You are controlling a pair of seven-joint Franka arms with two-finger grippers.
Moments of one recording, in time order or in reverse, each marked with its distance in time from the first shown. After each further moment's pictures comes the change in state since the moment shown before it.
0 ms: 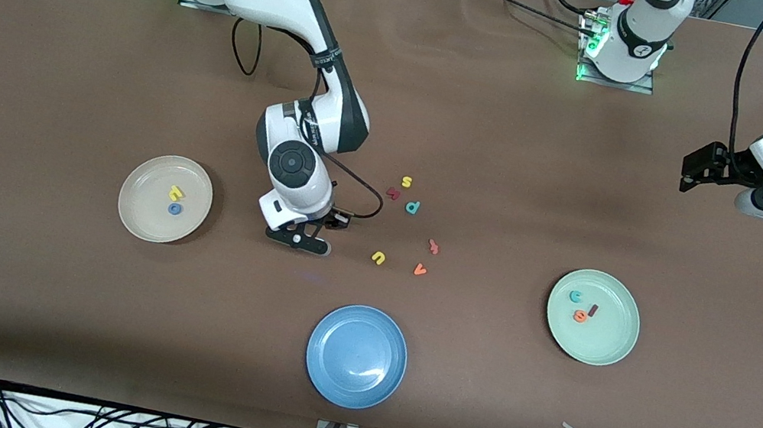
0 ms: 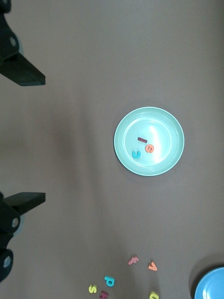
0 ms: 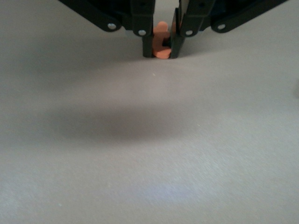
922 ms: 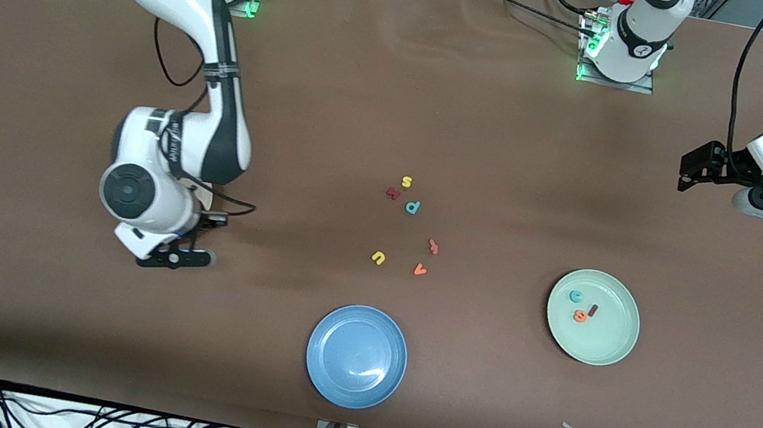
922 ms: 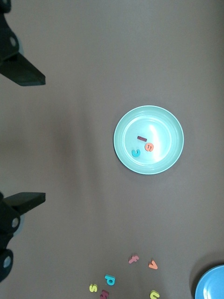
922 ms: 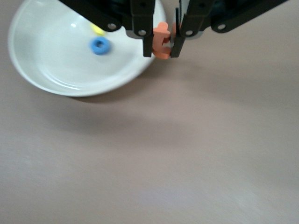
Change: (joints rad) left arm -0.007 0.000 -0.001 0.001 0.000 0.000 0.000; right arm -0.119 -0.087 -0.287 -0.034 0.003 -0.242 -0.709
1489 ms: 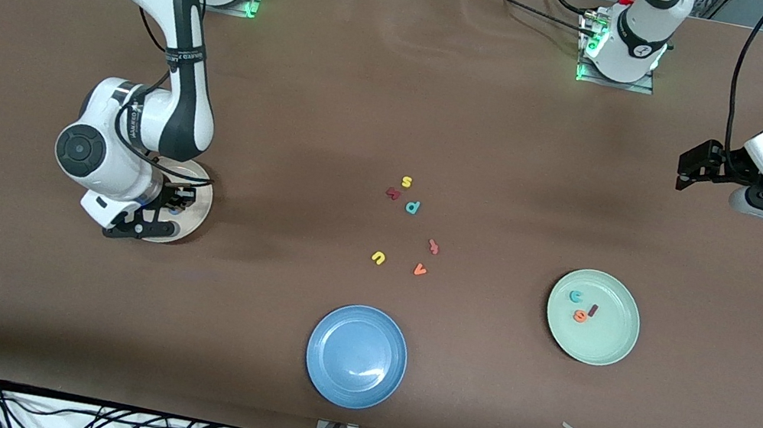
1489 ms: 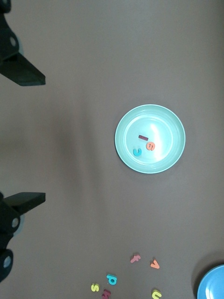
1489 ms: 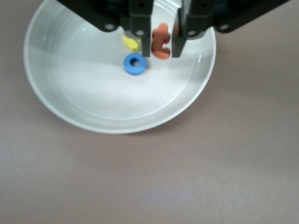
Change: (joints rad) left arm -0.002 0.000 0.000 0.001 0.000 -0.013 0.000; right arm 0.001 -0.114 -0.014 -0.288 0.075 0.210 -0.115
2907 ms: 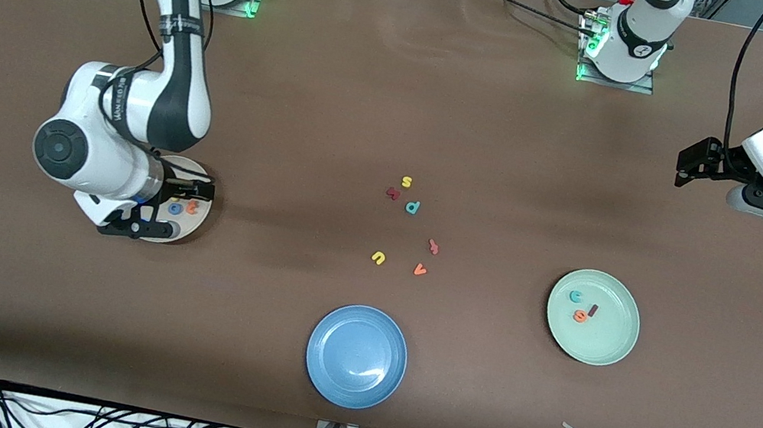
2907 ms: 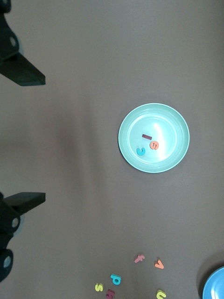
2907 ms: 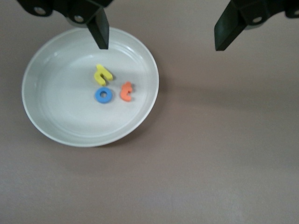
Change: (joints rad) left arm -0.002 0.000 0.000 0.002 0.000 -0.010 0.003; right arm 0.069 -0.035 -0.066 0.204 -0.036 -0.323 0.194
